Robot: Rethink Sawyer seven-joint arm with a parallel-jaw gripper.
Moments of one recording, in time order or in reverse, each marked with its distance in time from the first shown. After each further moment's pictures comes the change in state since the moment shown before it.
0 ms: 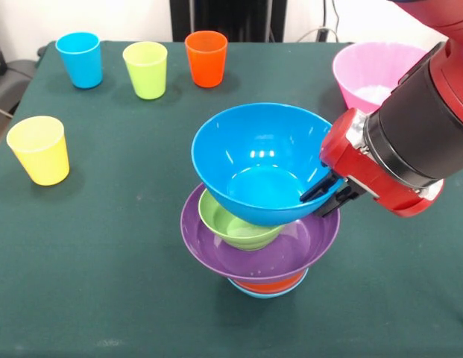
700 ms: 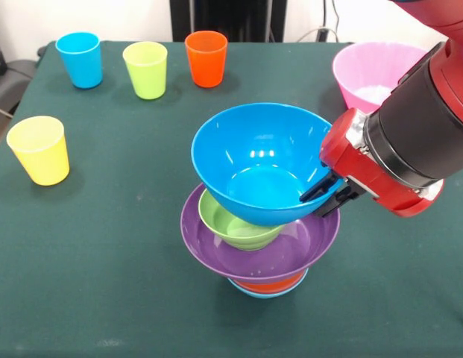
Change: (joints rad) arm 0.000 0.000 0.000 0.000 0.000 0.000 0.000
